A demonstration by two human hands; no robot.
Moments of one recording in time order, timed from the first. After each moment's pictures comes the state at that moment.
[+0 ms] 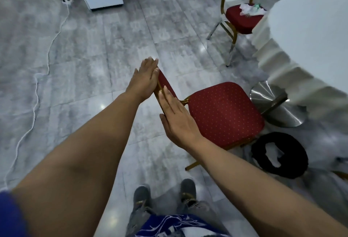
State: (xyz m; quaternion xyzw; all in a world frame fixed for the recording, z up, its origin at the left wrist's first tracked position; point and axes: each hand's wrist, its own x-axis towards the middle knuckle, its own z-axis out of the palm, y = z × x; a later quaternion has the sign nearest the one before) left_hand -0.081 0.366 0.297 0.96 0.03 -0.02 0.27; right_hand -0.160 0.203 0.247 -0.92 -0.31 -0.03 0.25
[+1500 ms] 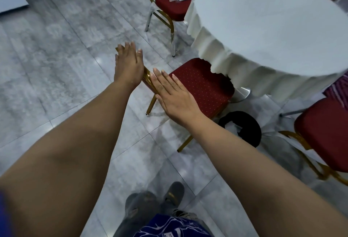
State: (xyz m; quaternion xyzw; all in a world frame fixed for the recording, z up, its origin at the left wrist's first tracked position) left_hand 0.095 0.200 0.280 0.95 -0.03 0.00 0.32; right_hand -0.020 0.048 0.254 -0.98 -0.19 -0.11 0.02
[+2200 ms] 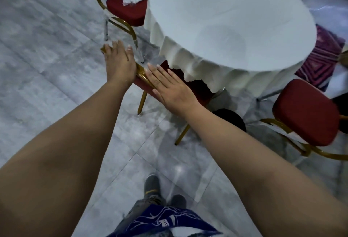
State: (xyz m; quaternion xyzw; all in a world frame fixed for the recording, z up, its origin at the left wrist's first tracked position) left_hand 0.222 0.088 0.289 0.94 -0.10 -0.01 0.32; right_hand 0.090 -0.048 0.257 -0.99 -0.10 -0.11 0.01
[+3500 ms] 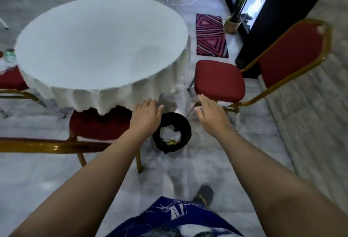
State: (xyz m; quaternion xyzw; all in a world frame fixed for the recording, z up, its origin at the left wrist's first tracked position) left_hand -0.012 -0.166 0.272 0.83 -0.53 -0.13 0.10; right_hand -0.212 -0.280 0.253 -0.87 0.45 -0.07 0.16
